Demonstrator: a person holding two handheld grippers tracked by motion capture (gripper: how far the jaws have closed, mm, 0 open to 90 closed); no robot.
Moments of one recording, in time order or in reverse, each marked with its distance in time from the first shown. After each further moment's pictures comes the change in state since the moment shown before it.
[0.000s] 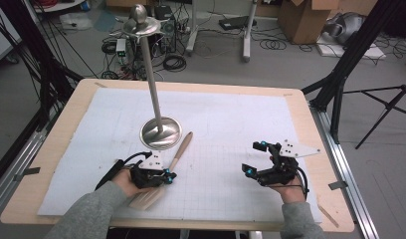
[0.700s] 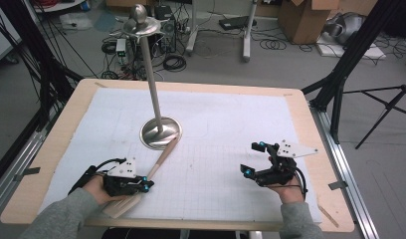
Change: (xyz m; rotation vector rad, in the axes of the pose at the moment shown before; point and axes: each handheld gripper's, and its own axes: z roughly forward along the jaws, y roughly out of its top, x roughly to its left) left arm 0.002 -0.045 -0.054 -0.003 -0.053 -0.001; right arm 0.001 -0.001 0.004 0.017 -0.001 -0.003
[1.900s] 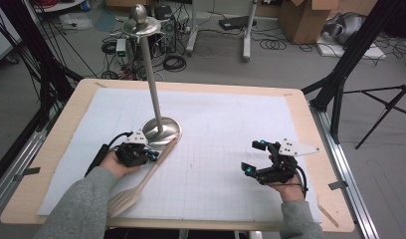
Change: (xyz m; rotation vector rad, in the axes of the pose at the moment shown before) left arm 0.062 0.037 0.030 0.040 0.241 -0.222; right arm -0.004 0.001 -0.001 -0.024 0.006 0.004
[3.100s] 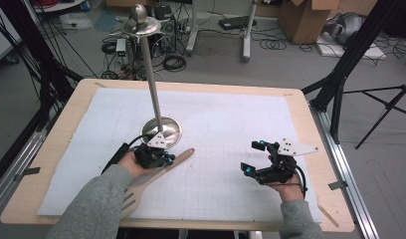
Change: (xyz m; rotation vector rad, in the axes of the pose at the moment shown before) left arm -0.032 0.027 0.029 0.027 -0.072 0.151; right arm 0.000 -0.001 0.002 0.012 0.000 0.007
